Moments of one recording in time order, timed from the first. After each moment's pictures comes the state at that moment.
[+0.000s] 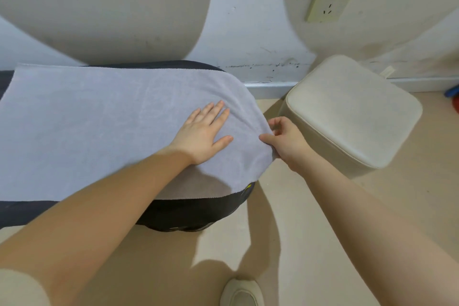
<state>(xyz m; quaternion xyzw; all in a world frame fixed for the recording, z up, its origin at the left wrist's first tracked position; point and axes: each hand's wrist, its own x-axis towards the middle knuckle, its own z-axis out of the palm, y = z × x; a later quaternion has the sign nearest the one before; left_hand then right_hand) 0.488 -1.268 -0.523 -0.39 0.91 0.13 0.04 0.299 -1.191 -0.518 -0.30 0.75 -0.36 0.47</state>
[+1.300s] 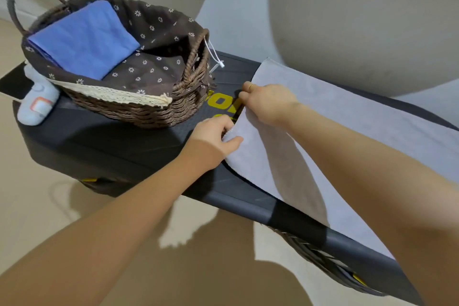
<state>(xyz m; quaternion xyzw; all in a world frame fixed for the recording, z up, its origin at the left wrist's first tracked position) 0.893 -1.321 -0.510 -0.60 0.68 0.32 -0.26 0.752 -1.415 -0.491 -0.88 0.44 0.16 -0.06</state>
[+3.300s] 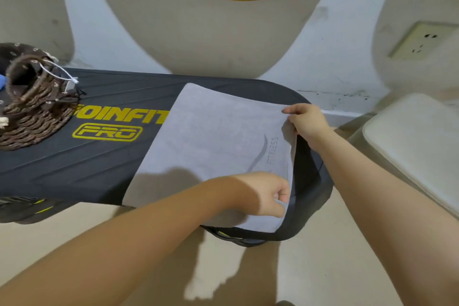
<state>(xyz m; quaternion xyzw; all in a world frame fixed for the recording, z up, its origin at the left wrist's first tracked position) 0.559 -1.214 -0.450 -0.34 0.82 0.45 0.13 0.391 -1.296 -0.490 -0.44 0.75 -0.32 0.37</state>
